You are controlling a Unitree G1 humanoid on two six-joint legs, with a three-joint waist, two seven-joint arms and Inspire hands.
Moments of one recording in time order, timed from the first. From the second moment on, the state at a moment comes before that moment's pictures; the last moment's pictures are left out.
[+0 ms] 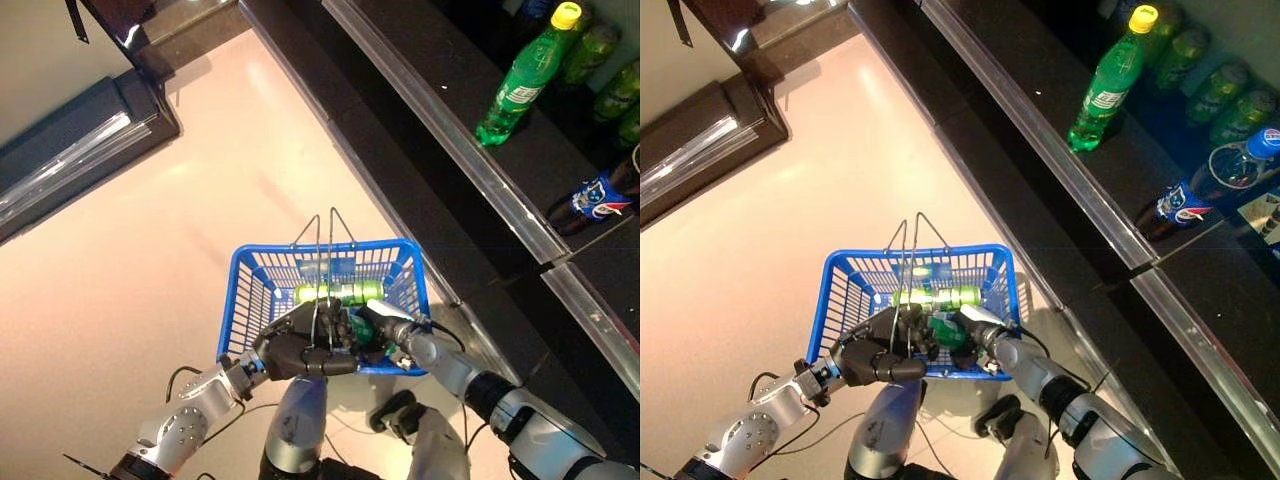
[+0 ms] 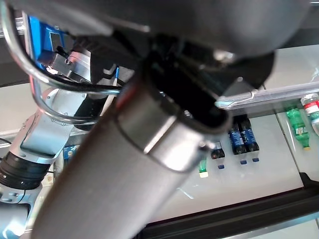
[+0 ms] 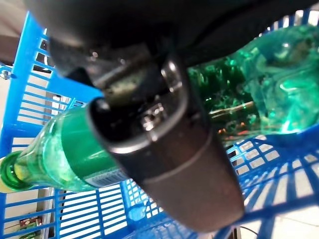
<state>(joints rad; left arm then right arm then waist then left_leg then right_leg) 0.02 0.58 -0.33 -0.08 -1.12 0.21 -0.63 -0.54 -0.38 0.81 0.75 -0.22 0.02 0.04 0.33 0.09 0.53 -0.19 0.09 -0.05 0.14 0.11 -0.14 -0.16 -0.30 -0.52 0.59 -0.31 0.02</state>
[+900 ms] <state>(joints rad) -0.04 0.58 -0.42 -0.08 -1.12 0.24 -0.58 -0.71 -0.19 0.82 1.01 -0.59 0.30 0.09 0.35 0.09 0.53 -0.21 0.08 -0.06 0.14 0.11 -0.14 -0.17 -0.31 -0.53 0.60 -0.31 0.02</state>
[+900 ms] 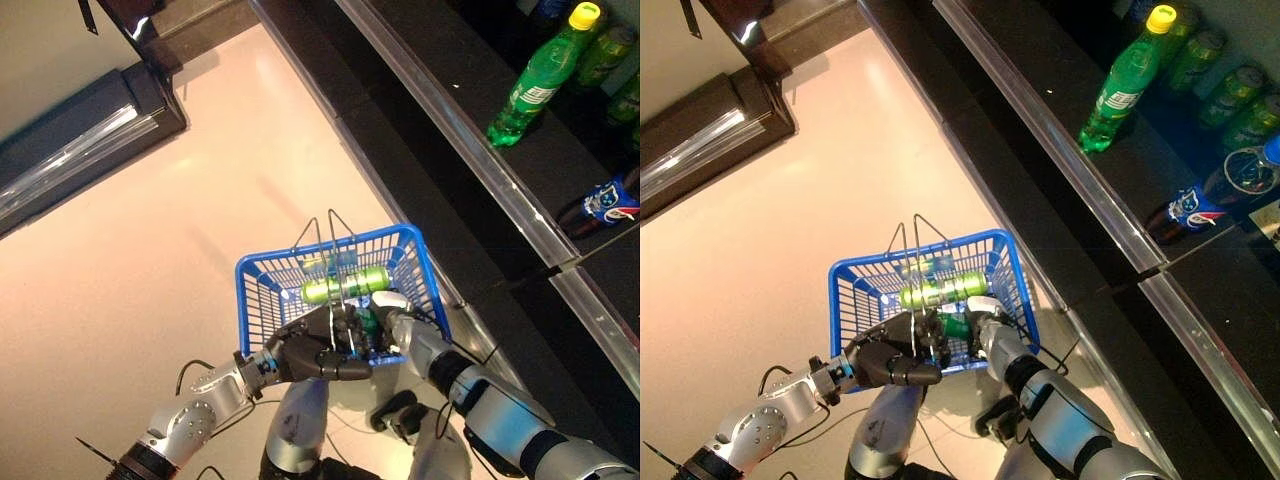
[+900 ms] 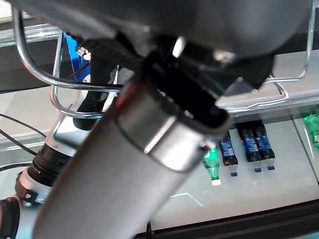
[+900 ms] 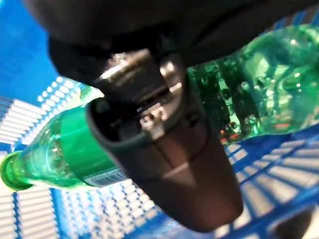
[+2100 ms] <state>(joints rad) -0.07 0.58 -0.37 -0.07 -1.13 0.21 -0.55 -0.55 -0.40 0.73 0.53 -0.29 0.40 -0.11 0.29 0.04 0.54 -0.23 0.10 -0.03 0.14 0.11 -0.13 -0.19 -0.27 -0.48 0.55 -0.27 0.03</state>
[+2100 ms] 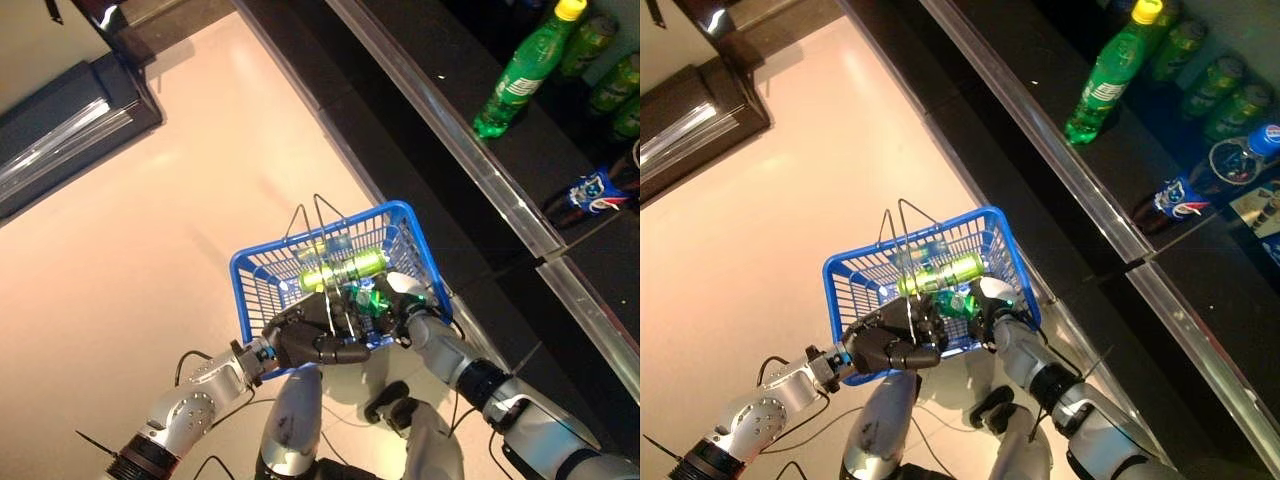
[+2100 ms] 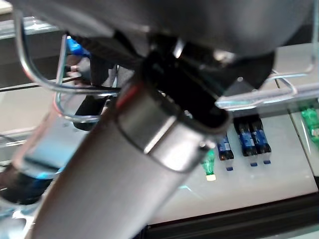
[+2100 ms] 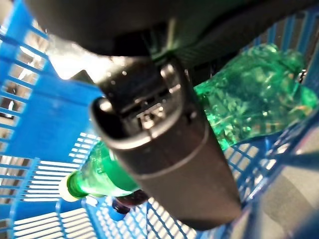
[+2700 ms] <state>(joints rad) 0.05 0.51 -0.29 0.05 -1.12 0.16 -0.55 -0.24 -0.56 0.42 -0.07 -0.09 0.22 -0.13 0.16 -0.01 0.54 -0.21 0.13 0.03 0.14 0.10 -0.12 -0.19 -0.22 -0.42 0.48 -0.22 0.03</state>
